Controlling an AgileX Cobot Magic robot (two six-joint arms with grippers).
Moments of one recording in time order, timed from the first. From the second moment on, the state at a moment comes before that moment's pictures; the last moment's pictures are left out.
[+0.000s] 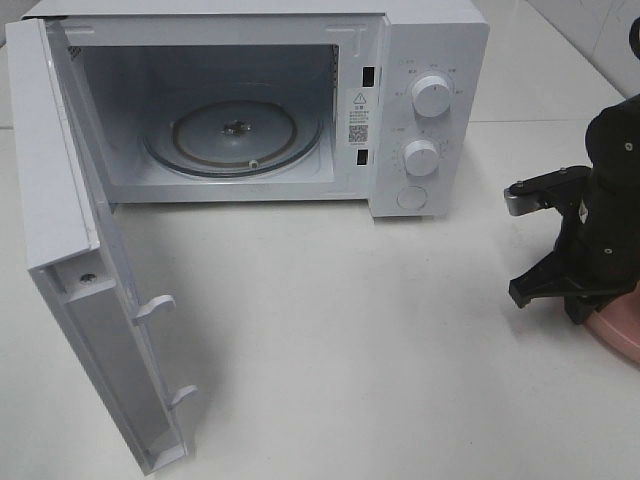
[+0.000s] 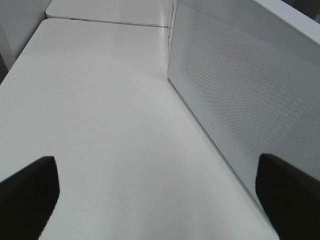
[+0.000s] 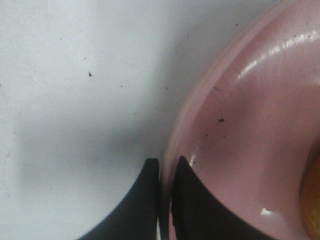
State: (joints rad) left arm 0.04 0.00 -0.52 -0.08 1.07 0.00; right arm 0.15 1.88 -0.91 -0.32 0.59 0.19
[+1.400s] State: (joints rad) left arm 0.04 0.00 -0.52 -0.08 1.07 0.00; right arm 0.54 1.58 -0.67 -0.61 0.78 0.61
